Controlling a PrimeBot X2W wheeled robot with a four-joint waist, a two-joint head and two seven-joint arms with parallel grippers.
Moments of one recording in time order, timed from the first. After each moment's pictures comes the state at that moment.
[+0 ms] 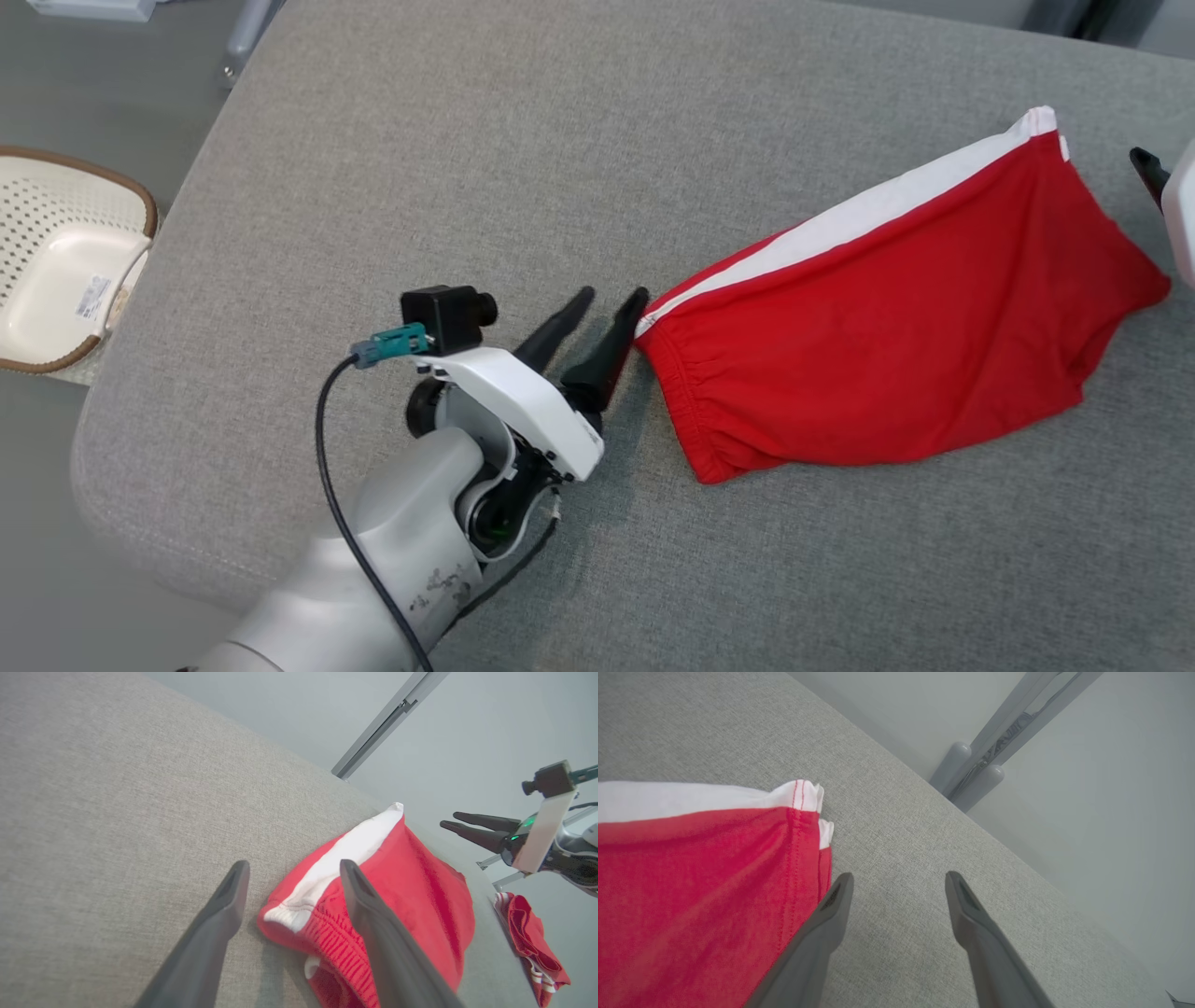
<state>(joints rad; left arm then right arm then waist) -0.78 0.08 -1.04 0.72 -1.37 -0.13 -0.26 -1.27 -0.61 1.27 1.05 0.85 0.13 0.16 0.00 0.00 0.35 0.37</state>
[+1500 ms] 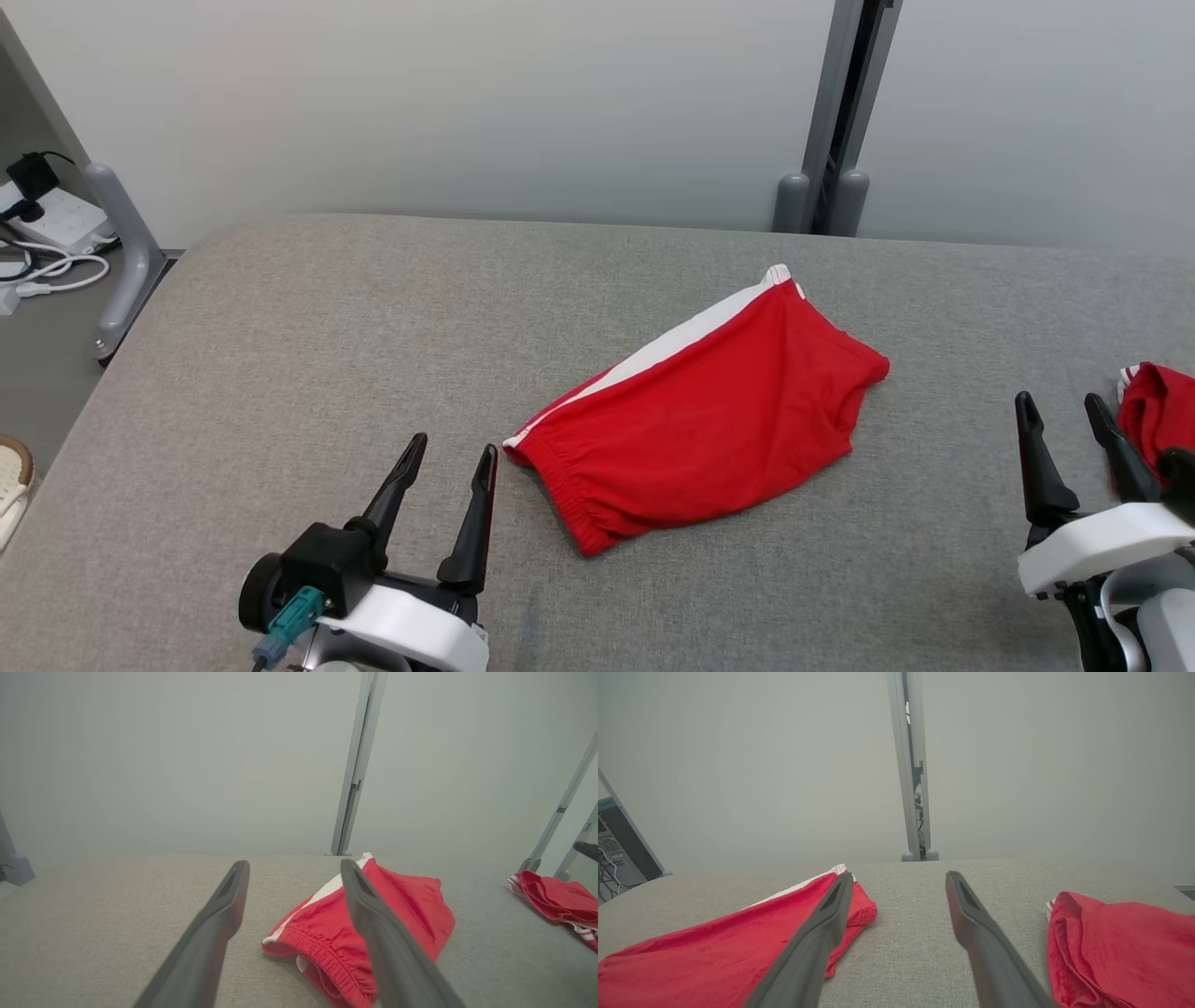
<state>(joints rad) -0.08 0.05 -0.25 0.25 -0.27 -0.06 -0.26 -0.24 -0.22 0.04 0.50 0.37 0.13 -0.26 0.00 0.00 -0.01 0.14</state>
